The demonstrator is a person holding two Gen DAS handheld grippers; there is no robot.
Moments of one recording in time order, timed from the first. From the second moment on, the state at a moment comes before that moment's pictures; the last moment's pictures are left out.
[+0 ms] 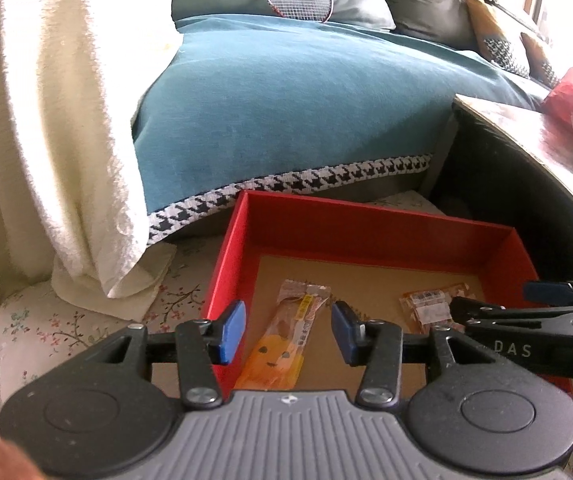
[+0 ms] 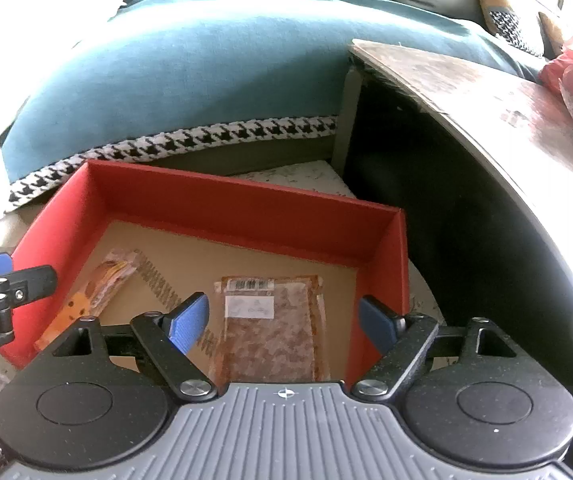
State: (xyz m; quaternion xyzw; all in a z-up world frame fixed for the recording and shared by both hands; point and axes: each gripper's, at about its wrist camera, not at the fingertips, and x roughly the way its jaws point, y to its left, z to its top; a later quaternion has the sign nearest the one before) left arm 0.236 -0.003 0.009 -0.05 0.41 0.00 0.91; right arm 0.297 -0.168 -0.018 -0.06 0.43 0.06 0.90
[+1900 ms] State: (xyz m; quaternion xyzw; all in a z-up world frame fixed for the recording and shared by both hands) left arm 0.074 0.021 0.011 -0.06 0.45 -0.02 0.89; right arm 0.135 -0.133 -0.031 -0.06 0.49 0.13 0.86
